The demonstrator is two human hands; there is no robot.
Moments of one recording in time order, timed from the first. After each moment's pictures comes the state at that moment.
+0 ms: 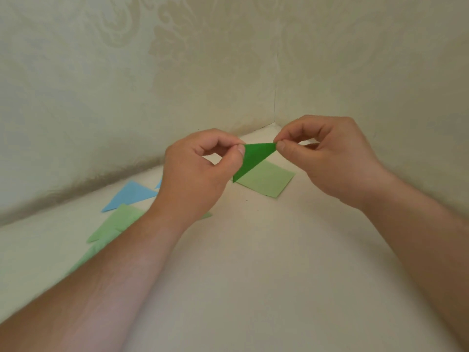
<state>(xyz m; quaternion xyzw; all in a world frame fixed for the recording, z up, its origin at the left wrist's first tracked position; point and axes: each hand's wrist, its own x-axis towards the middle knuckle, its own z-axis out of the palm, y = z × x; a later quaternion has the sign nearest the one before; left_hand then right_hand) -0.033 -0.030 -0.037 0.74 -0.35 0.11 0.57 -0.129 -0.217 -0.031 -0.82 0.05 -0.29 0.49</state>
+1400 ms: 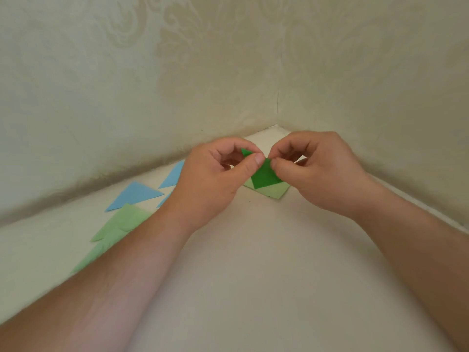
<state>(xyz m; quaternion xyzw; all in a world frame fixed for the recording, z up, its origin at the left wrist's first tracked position) -0.027 -0.037 -0.049 0.69 -0.39 -0.04 0.61 -0.130 -0.201 -0.037 -0.85 0.04 -0.26 0.46</state>
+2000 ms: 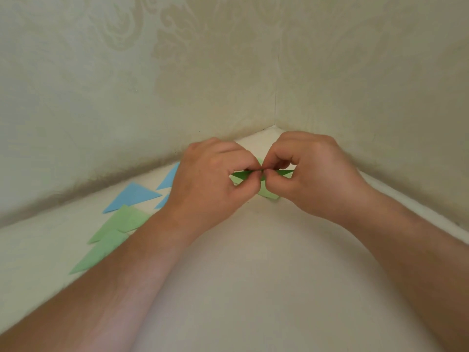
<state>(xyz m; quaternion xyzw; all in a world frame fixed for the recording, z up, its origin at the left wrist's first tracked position) -0.026 -0.035 -0.045 0.76 -0.52 0.25 0.30 -0.126 -0.203 -0.041 -0.91 -0.05 -0.33 0.24</state>
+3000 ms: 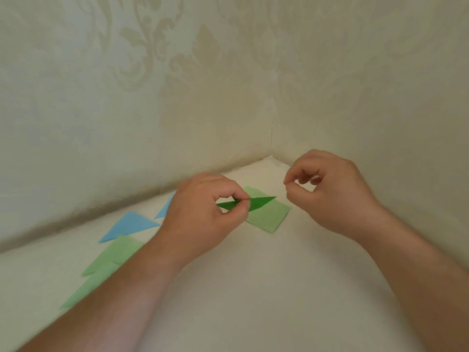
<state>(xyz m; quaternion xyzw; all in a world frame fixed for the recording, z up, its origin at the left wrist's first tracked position) -0.022 -0.028 -0.041 0.79 -0.46 0.15 0.39 -0.130 -0.237 -0.031 -0.89 0.07 -0.33 0.30</state>
